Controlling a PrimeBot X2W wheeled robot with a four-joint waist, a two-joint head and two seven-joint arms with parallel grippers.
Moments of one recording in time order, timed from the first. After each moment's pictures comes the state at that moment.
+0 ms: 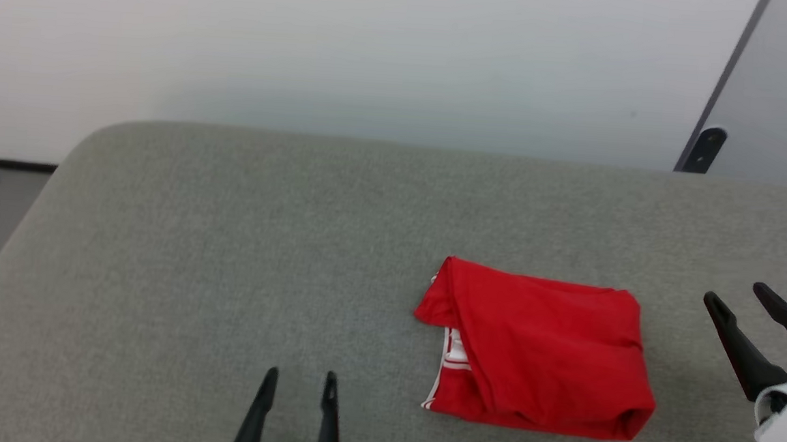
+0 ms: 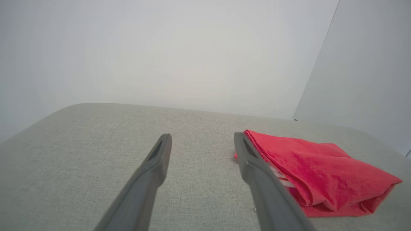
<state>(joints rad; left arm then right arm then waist) 0.17 0.13 -0.39 -0.12 -0.23 0.28 -0.25 -0.06 -0.55 0.10 -0.13 0.69 0.13 0.17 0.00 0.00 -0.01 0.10</state>
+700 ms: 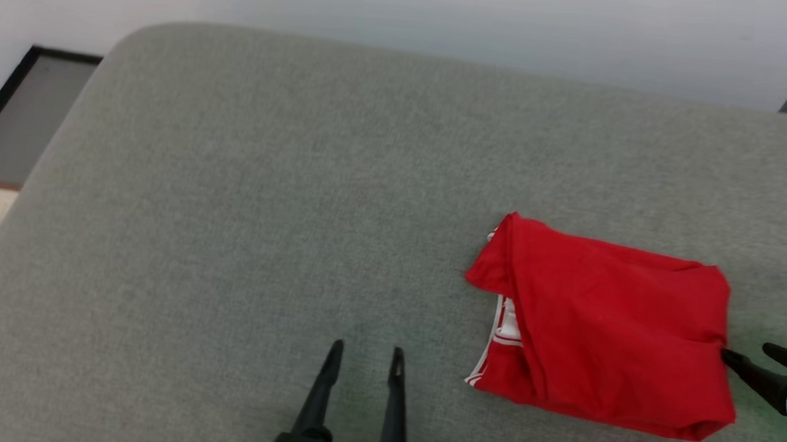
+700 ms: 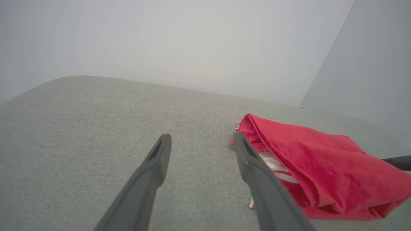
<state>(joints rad) 0.07 0.05 -0.52 -0.08 -0.20 0.32 -0.26 -0.30 -0.78 0.36 0.19 0.97 0.13 0.58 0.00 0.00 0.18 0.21</state>
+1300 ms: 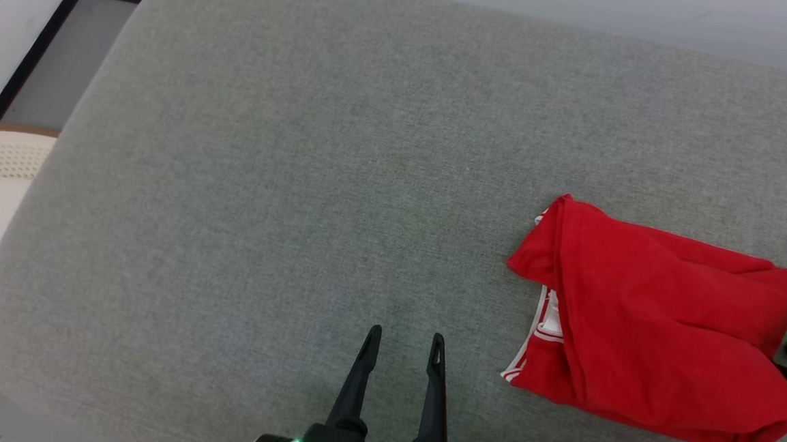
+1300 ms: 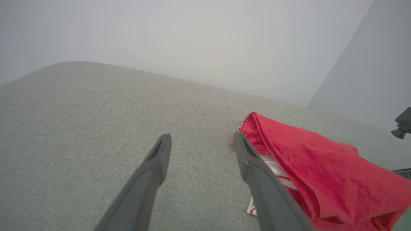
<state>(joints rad) -0.02 0.05 -0.64 -0.11 -0.27 0.43 -0.26 -0.32 -0.84 0.40 0.20 1.03 0.13 0.62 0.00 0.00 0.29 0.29</state>
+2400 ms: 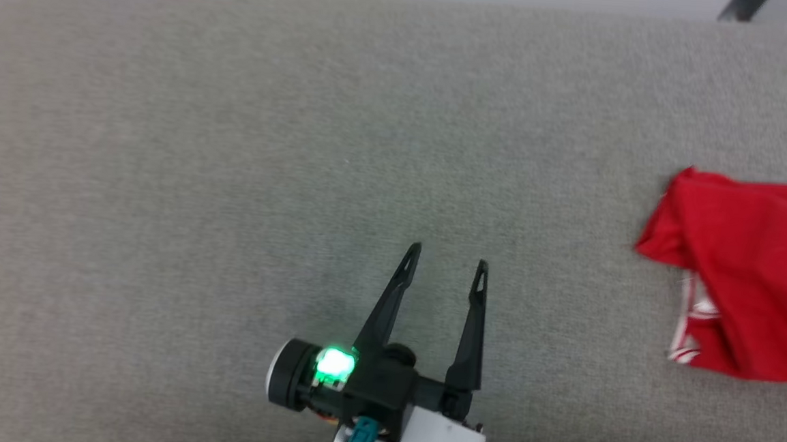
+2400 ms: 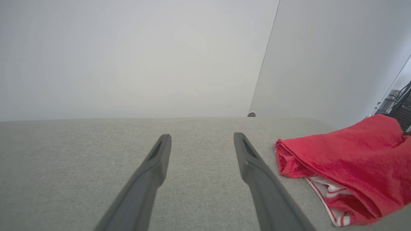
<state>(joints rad) -0.26 0.05 -0.69 -0.01 -0.21 0.42 -0.26 -0.28 -1.12 0.28 0.22 1.29 0.13 0.28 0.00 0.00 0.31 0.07</state>
